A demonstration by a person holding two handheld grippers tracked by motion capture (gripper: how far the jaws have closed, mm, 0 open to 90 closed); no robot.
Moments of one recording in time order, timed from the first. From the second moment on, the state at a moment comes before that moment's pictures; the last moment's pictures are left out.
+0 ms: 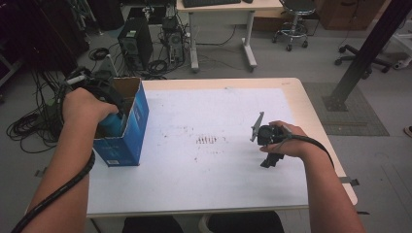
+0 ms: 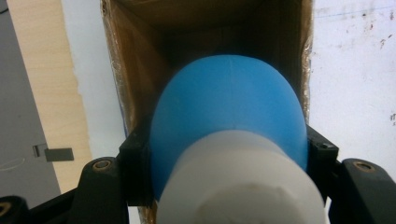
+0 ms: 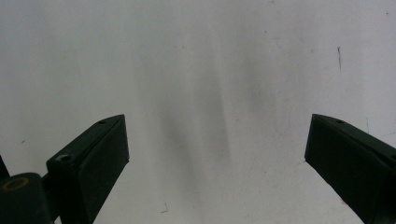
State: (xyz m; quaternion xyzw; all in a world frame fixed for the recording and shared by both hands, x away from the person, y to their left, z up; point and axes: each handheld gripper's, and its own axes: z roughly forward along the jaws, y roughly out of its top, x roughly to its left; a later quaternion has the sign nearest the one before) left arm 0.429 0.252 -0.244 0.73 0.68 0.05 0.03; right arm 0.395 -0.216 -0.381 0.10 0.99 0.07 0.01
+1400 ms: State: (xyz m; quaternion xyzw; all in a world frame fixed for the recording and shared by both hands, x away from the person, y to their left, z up) left arm 0.434 0.258 -0.280 0.73 0.68 0.04 0.02; right arm 0.396 -0.216 -0.375 0.10 0.99 0.07 0.01
